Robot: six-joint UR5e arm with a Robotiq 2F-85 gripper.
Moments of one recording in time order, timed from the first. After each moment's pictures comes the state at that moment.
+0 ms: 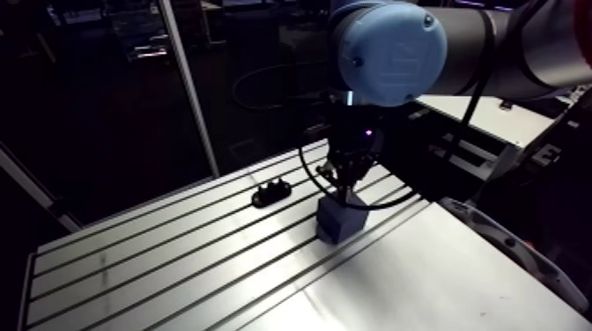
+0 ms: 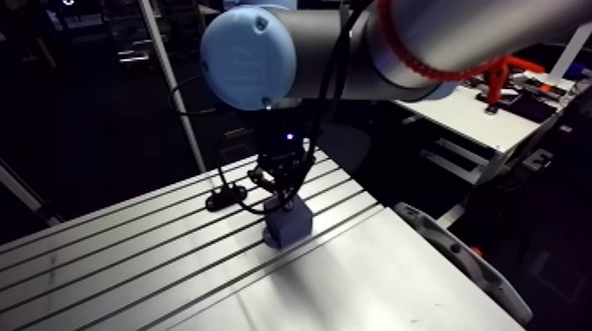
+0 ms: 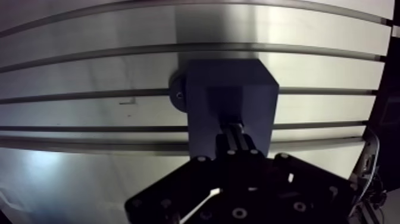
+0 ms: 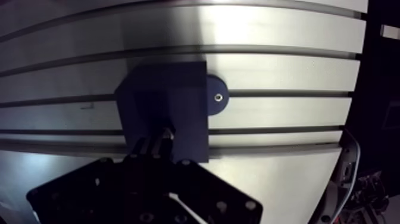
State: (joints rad) arm -0.58 -1.31 1.91 -2.02 -1.63 -2.12
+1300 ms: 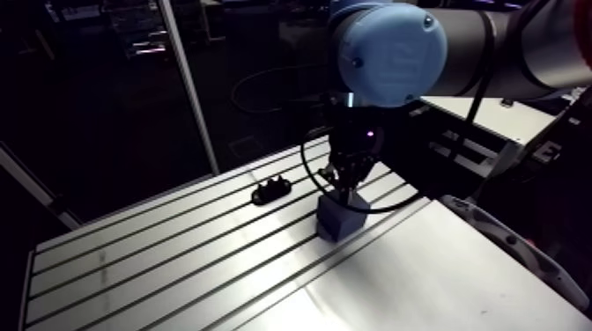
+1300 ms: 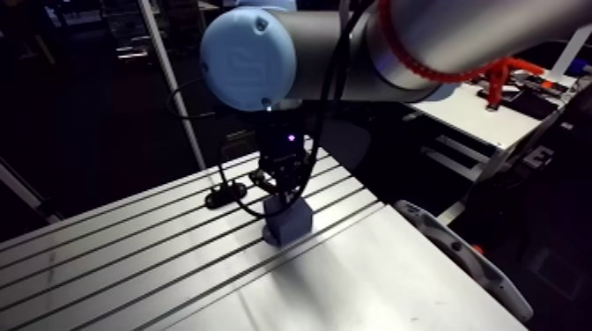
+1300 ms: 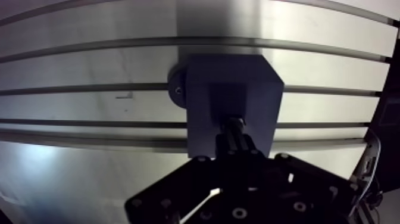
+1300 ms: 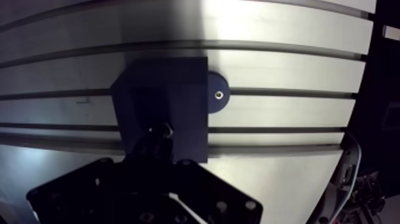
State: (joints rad) arm -0.58 -1.30 1.91 -2.01 -1.64 -2.15
